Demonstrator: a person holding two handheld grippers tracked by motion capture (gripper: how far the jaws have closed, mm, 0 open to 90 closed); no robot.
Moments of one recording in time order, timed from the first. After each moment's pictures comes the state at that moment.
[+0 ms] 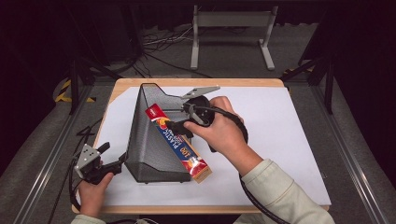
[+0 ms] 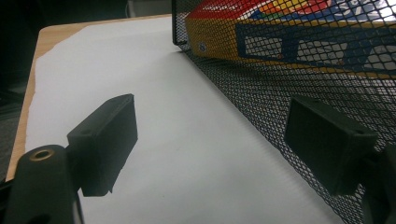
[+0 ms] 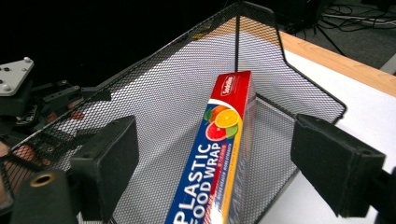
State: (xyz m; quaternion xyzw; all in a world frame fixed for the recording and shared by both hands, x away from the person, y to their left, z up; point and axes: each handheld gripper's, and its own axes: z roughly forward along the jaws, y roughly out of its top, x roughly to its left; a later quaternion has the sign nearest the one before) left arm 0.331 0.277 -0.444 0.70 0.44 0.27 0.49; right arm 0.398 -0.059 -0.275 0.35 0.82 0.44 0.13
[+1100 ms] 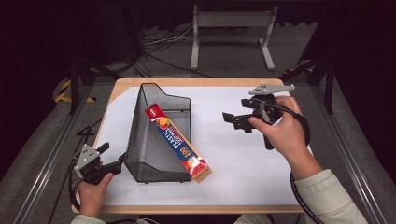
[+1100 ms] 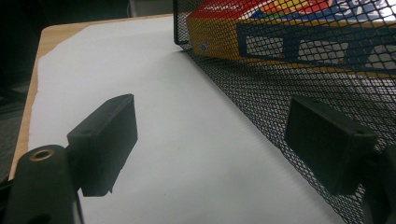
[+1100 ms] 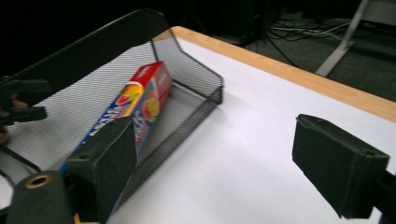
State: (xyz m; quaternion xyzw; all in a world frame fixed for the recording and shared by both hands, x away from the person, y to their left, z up) left arm 0.331 0.277 -0.444 0.70 0.45 0.27 0.49; right arm 0.393 -0.210 -0.264 0.39 0.78 0.45 0.18
